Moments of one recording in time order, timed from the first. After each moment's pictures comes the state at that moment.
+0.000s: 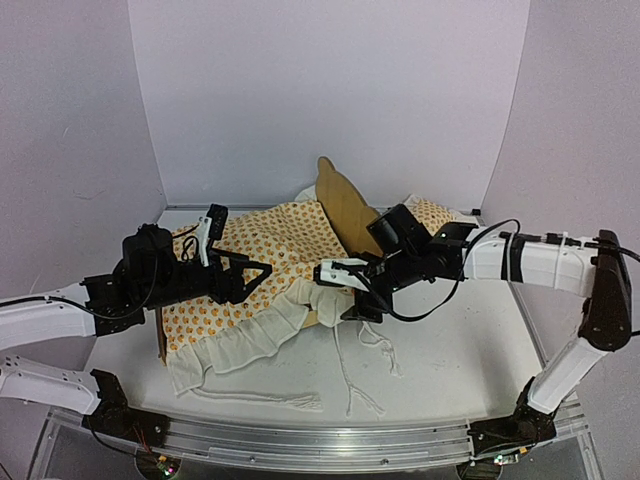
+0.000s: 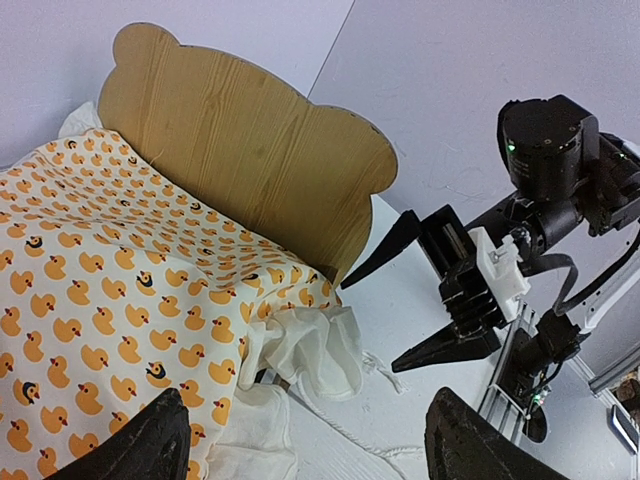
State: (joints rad) left arm -0.88 1.00 0.65 0.16 0.09 -0.40; right arm 0.89 1.60 1.19 -0.46 -0.17 -0.72
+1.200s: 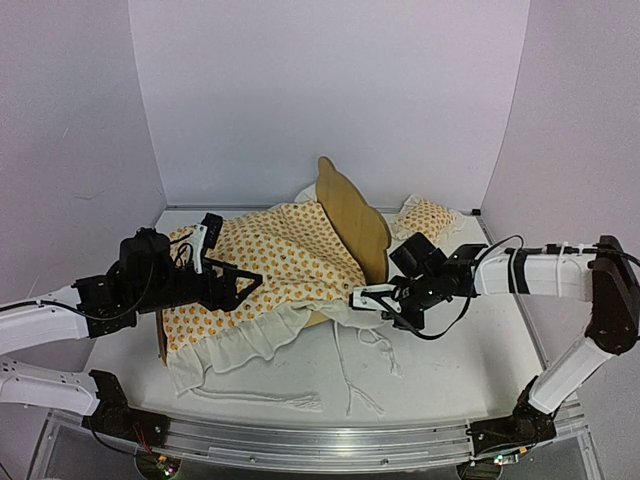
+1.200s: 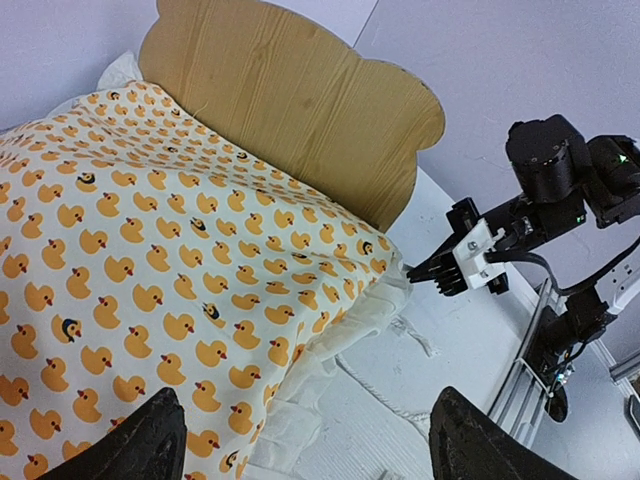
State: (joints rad) left arm -0.86 0.95 0.64 0.01 0.07 -0.39; right arm 0.79 1.56 0.96 -0.47 -0.01 -0.80
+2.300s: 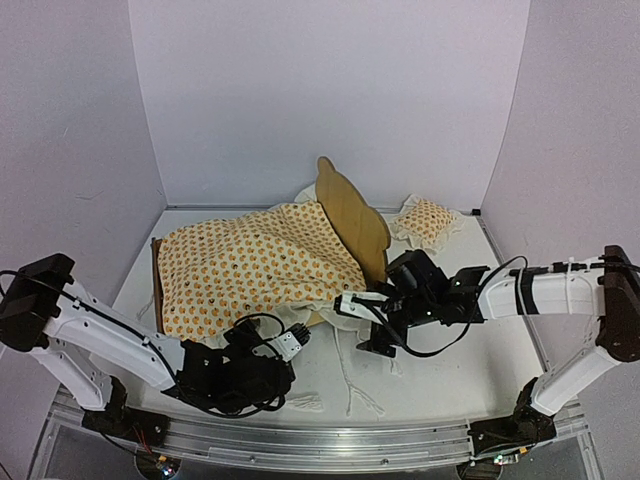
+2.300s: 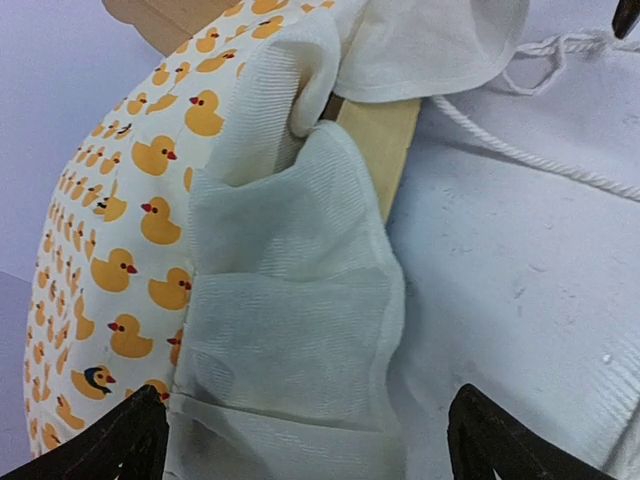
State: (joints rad) left arm -1.48 1.56 0.71 -0.07 -0.95 -0.09; right arm 0.92 1.49 0.83 -0.21 -0.07 -0.60
